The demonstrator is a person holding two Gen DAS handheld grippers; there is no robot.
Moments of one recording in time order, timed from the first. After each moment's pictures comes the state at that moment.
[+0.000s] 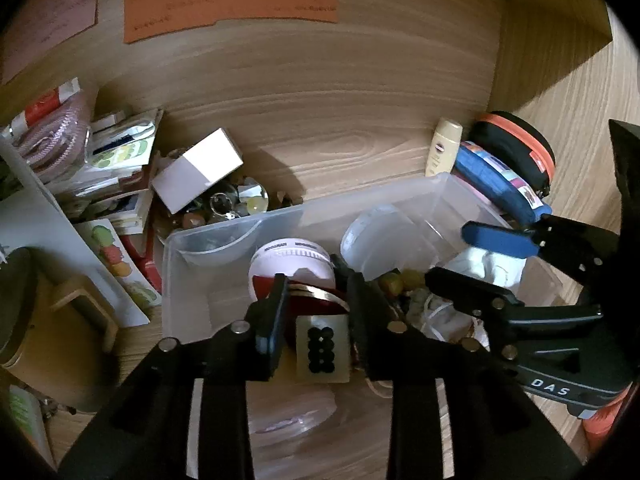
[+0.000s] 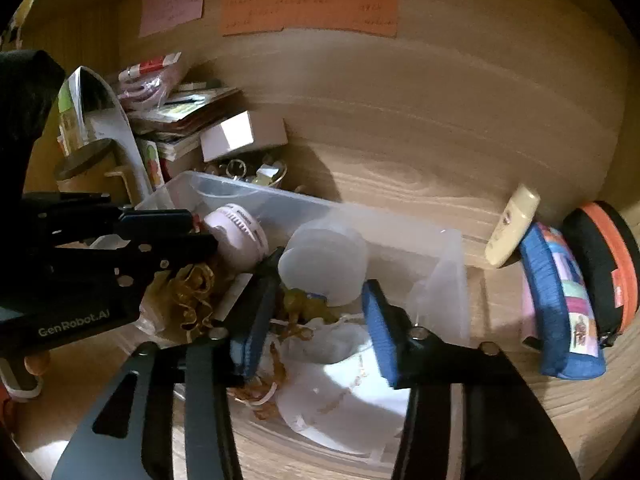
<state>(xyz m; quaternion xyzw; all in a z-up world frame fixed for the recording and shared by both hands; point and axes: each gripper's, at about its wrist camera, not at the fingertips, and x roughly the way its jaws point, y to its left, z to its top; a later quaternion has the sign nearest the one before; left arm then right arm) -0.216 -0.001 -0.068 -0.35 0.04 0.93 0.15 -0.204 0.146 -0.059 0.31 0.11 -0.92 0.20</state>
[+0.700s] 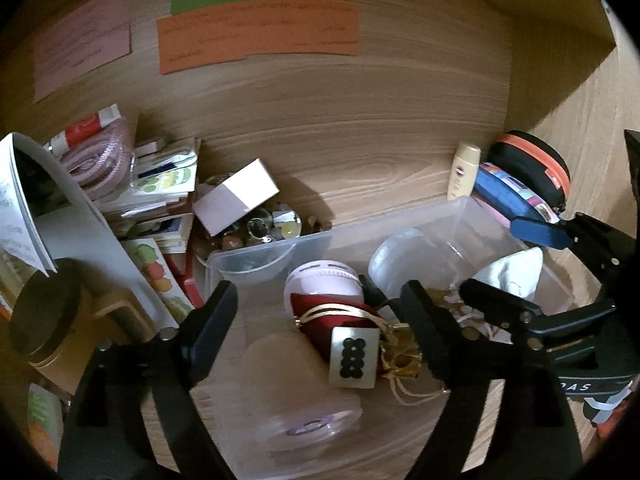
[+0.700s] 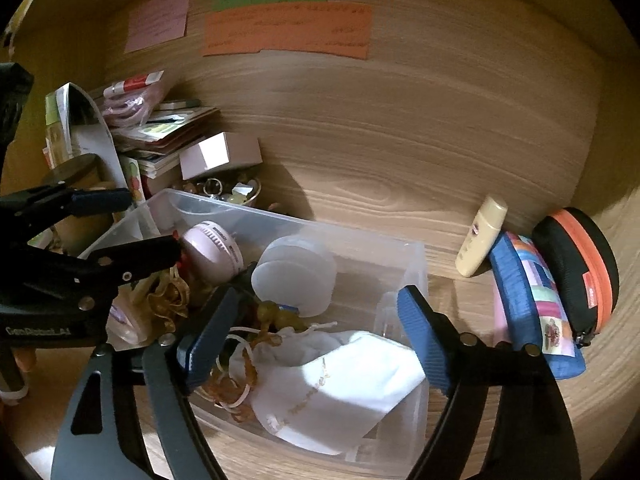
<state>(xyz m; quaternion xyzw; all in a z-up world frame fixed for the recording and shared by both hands) -0.207 -0.011 -0.059 -0.30 0.05 0.95 0.11 -0.200 0.156 -0.051 0.28 0.11 -0.94 0.16</state>
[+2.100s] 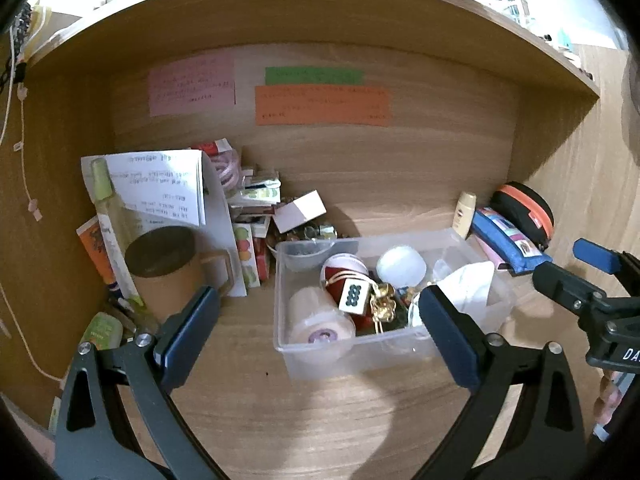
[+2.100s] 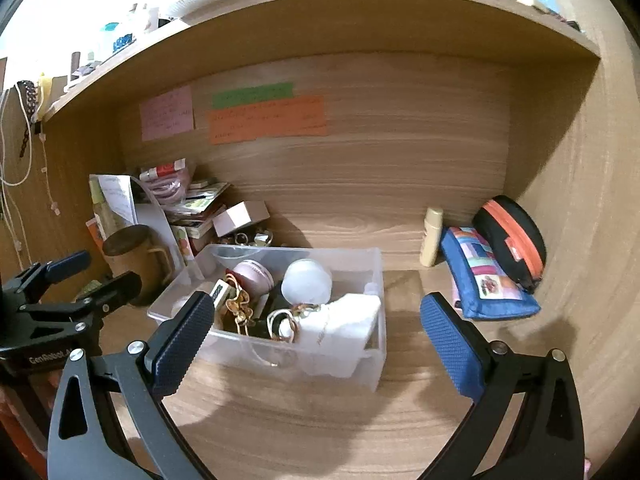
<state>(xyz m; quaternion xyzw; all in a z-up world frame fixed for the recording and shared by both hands) -0.080 -0.025 -0.011 -0.23 0.00 0.97 0.02 -0.086 0.196 0.009 0.23 0.01 -0.96 0.14</state>
